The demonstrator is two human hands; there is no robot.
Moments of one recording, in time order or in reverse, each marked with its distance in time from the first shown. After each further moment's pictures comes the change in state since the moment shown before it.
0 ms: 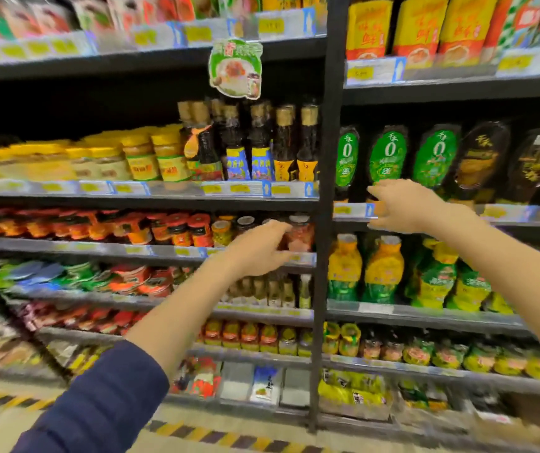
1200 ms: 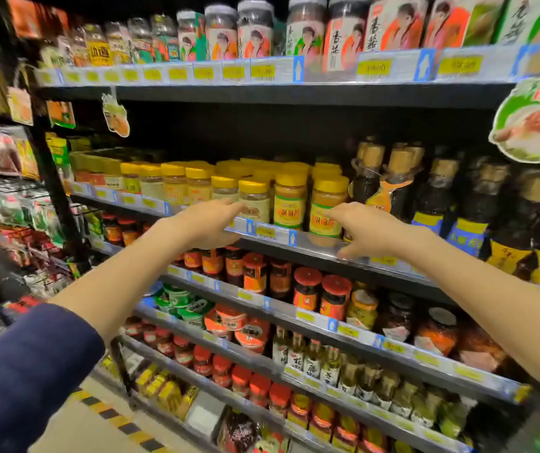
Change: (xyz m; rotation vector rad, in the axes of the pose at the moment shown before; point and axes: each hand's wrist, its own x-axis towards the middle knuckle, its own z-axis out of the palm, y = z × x) left_hand -0.045 -0.367 -0.156 0.415 0.114 -0.297; right_hand 0.244 -0.304 -0.082 0.052 0.134 -0.492
